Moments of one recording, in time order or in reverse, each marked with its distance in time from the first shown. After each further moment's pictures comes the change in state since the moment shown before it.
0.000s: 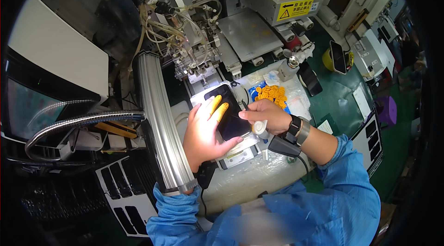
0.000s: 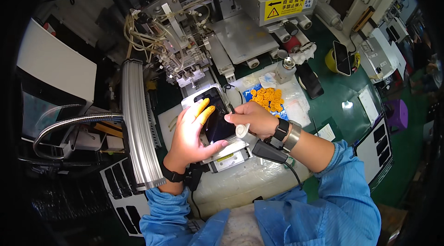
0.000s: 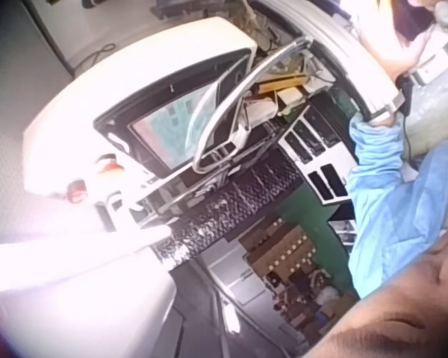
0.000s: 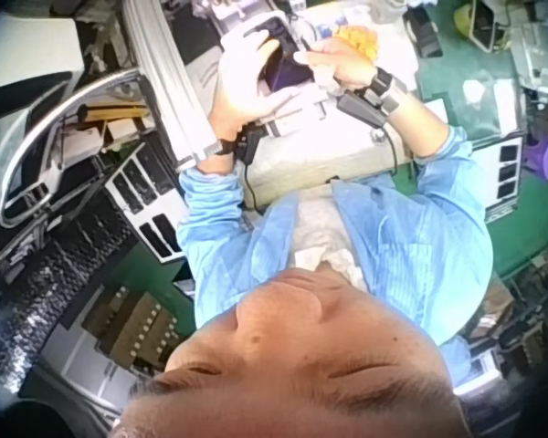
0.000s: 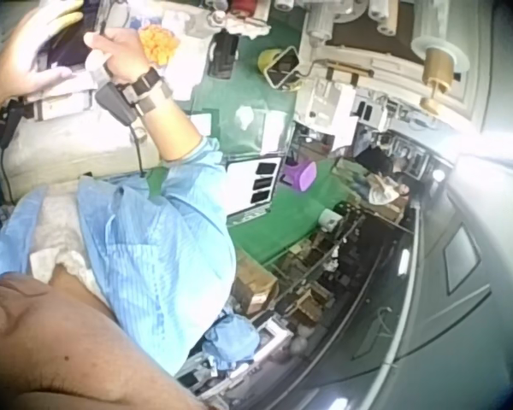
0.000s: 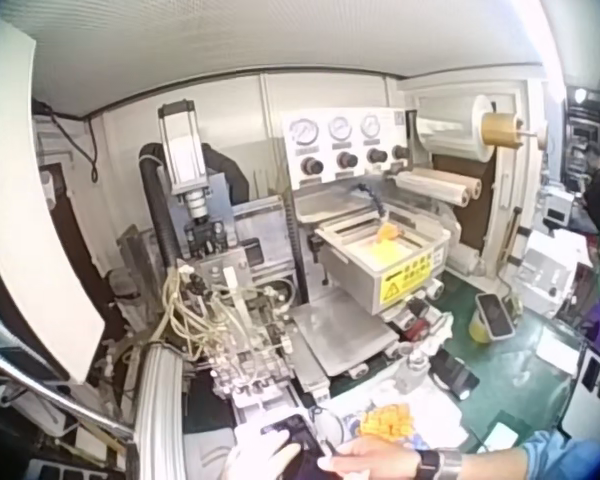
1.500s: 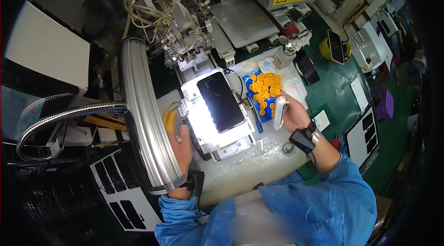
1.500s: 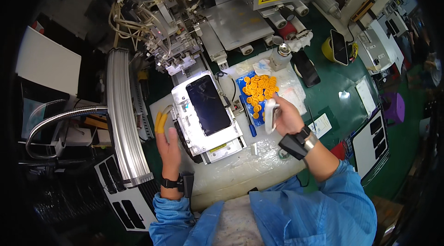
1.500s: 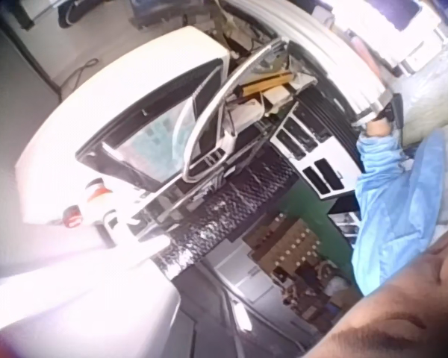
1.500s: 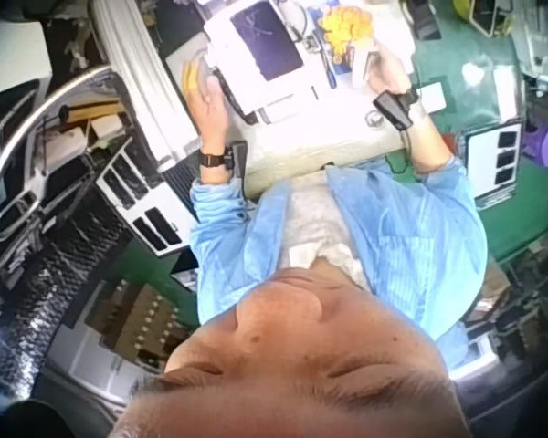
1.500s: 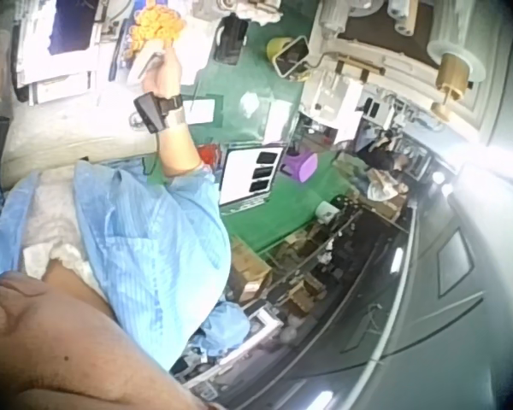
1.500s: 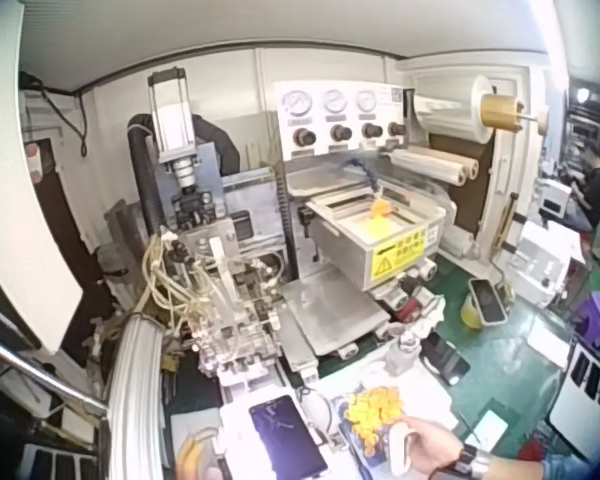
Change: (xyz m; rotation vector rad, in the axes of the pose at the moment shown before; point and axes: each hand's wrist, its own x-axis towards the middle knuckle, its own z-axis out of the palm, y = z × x) left_hand -0.098 -0.020 0.036 -0.240 0.382 -0.731; right_hand -0.058 0.053 -0.047 0.755 0.493 -0.041
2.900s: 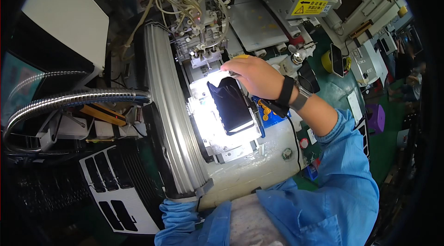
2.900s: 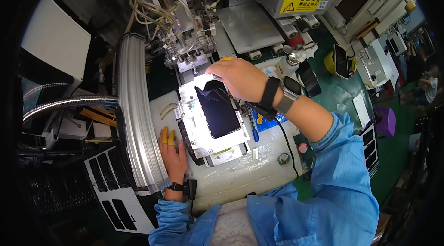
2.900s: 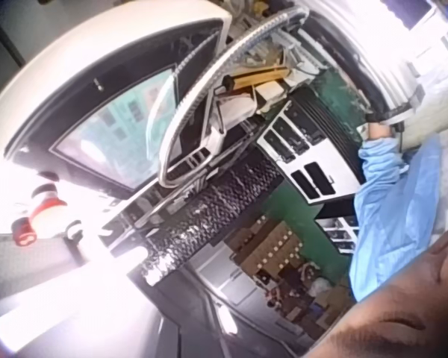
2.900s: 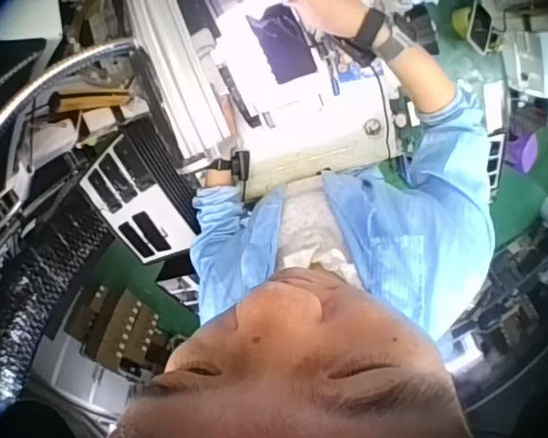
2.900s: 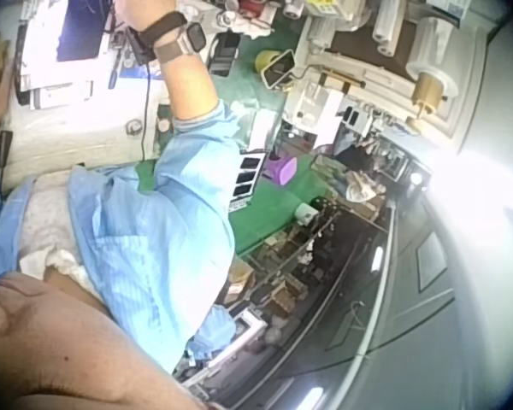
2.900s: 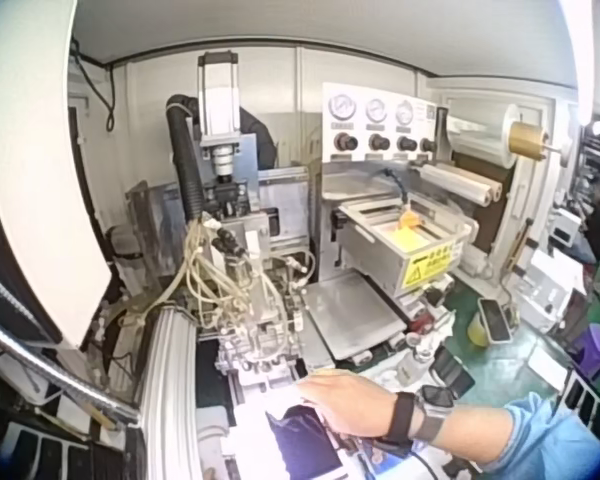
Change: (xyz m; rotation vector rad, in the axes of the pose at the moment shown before) left_hand -0.038 -0.056 0.001 0.440 -0.009 0.154; right_hand 0.064 -0.033 0.156 -1.702 -0.746 -1.227
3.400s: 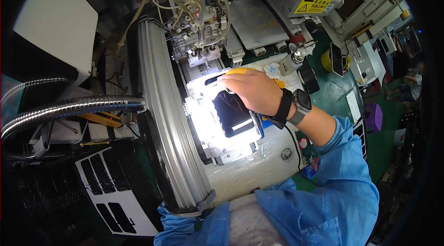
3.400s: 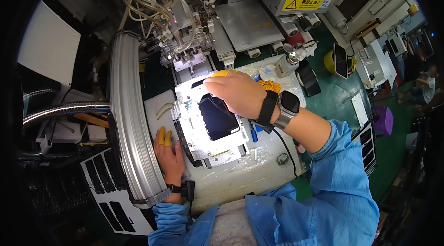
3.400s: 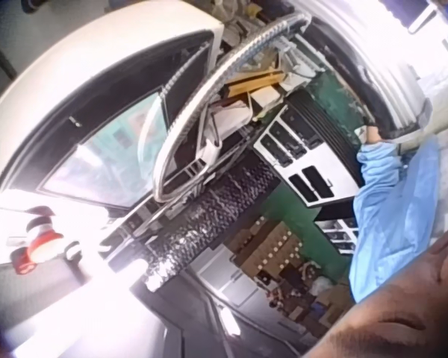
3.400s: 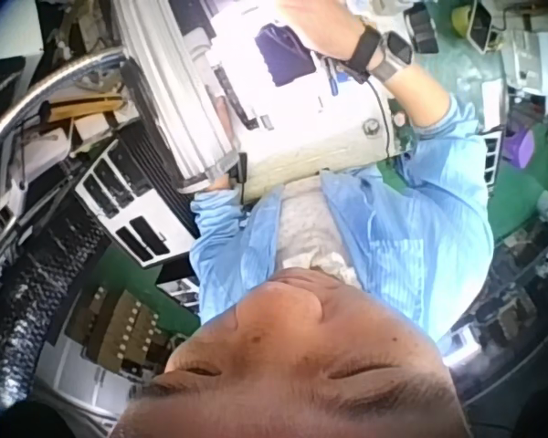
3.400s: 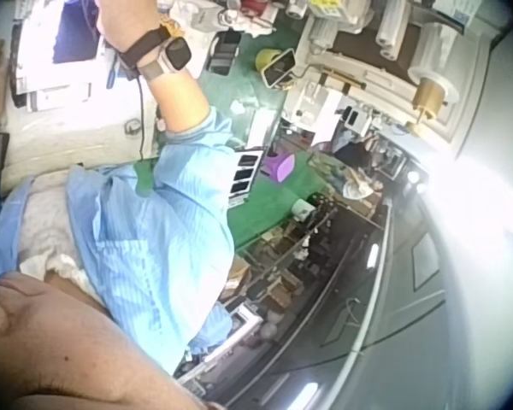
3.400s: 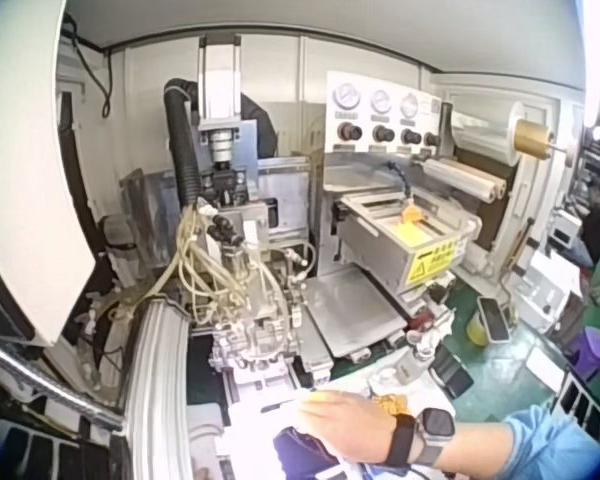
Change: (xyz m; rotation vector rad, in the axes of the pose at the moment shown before) left_hand 0.005 -0.003 0.003 0.069 0.017 -0.025; right_hand -0.018 -0.012 0.018 -0.160 -0.049 -0.045
